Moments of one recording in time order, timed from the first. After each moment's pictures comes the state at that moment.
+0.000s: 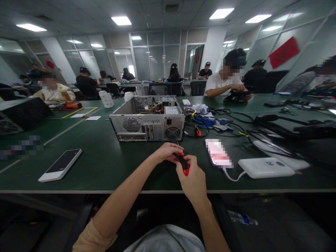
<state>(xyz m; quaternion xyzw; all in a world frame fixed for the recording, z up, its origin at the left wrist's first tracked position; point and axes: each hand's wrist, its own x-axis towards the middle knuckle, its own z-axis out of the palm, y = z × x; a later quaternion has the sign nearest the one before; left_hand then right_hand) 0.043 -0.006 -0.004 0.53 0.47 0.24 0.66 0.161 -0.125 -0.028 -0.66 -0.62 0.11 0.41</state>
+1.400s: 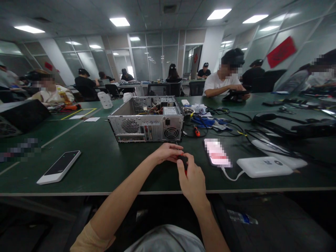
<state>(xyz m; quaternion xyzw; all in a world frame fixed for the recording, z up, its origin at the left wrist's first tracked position) 0.041 -0.009 -0.002 0.52 0.43 0.26 0.69 0.162 -0.127 -0.025 -0.66 -0.64 0.07 0.38</state>
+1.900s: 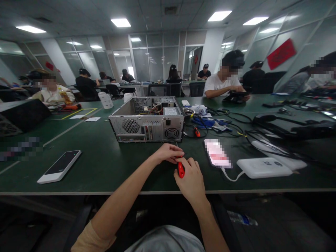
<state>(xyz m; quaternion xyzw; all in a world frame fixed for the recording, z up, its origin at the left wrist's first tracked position) 0.040 -0.007 -0.007 0.58 0.46 0.25 0.63 0.160 -0.124 -0.032 -0.63 -0.70 -0.01 0.33</state>
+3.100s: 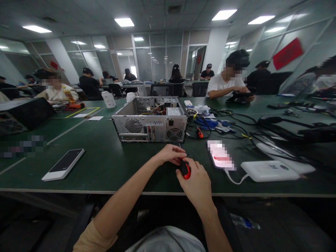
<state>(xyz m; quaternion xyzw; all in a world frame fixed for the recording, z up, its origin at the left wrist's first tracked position) 0.041 -0.012 -0.003 0.57 0.45 0.26 0.63 0.163 -0.129 -0.022 -0.67 -0.66 0.02 0.33</state>
